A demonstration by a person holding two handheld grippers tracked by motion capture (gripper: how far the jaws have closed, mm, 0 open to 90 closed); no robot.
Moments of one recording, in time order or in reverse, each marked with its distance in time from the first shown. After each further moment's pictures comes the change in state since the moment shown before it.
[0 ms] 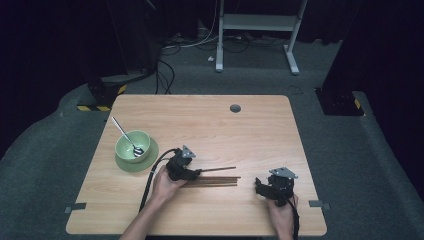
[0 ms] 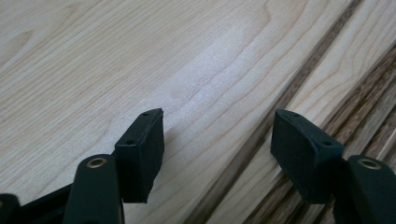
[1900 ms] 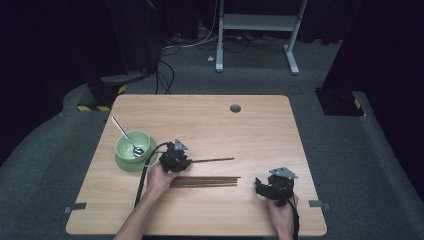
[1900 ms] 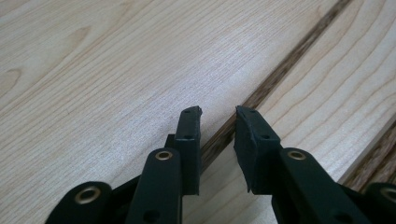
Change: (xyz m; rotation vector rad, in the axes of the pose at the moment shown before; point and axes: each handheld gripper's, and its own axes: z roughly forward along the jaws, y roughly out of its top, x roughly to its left) left arm 0.031 0.000 -0.002 0.000 0.013 -0.041; right arm 0.000 0.000 0.000 0.000 0.000 0.000
